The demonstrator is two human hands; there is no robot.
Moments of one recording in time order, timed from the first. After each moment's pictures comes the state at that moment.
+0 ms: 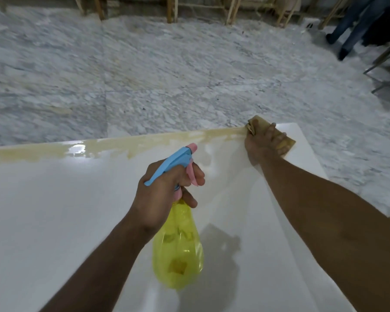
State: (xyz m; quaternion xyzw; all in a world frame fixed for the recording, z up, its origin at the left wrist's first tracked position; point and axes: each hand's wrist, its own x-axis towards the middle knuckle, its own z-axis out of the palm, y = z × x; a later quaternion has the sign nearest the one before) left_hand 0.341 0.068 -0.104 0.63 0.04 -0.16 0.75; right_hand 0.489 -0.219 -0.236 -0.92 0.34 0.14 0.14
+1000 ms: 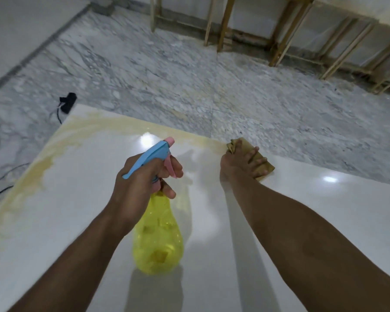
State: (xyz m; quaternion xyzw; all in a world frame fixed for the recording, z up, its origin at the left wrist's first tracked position) left_hand 0.223 0.613 -0.075 0.63 0.17 0.04 0.75; right_hand 0.429 0.422 -0.237 -0.95 0.23 0.17 0.12
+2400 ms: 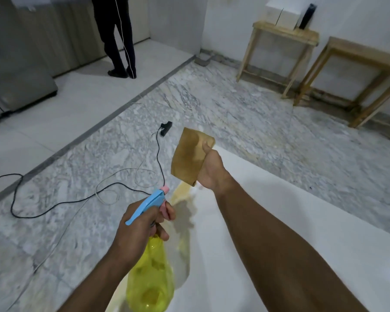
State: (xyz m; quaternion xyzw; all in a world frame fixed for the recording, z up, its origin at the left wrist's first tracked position) left_hand 0.021 0.855 -0.045 0.62 0.30 0.14 0.71; right_hand 0.271 0.821 -0.113 -0.54 0.06 0.45 0.71
